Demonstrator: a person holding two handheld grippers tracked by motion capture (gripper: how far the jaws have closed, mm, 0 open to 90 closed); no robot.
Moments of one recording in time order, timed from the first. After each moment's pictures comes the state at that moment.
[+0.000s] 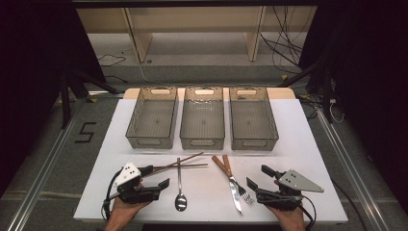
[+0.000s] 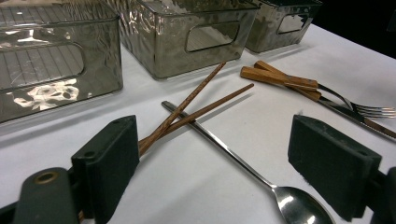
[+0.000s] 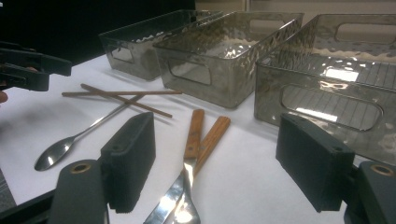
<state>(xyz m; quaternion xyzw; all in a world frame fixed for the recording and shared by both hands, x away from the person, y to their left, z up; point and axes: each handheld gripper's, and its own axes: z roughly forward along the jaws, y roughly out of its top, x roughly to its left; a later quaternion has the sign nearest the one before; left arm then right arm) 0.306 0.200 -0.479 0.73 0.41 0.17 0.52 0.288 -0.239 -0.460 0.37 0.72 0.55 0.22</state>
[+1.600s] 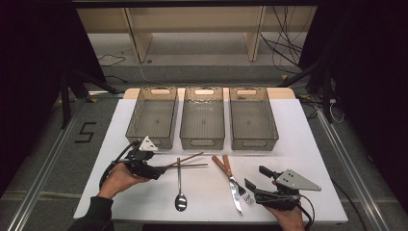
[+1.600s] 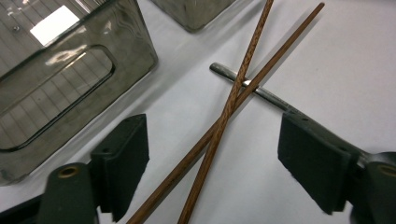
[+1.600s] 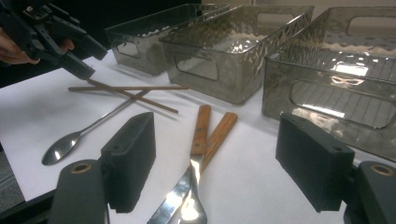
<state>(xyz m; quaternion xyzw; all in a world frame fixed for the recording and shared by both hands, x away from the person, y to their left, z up) 0.380 0.187 -0.443 0.88 0.36 0.15 0.29 0.290 -0.236 -0.461 0.36 0.73 0.54 0.20</state>
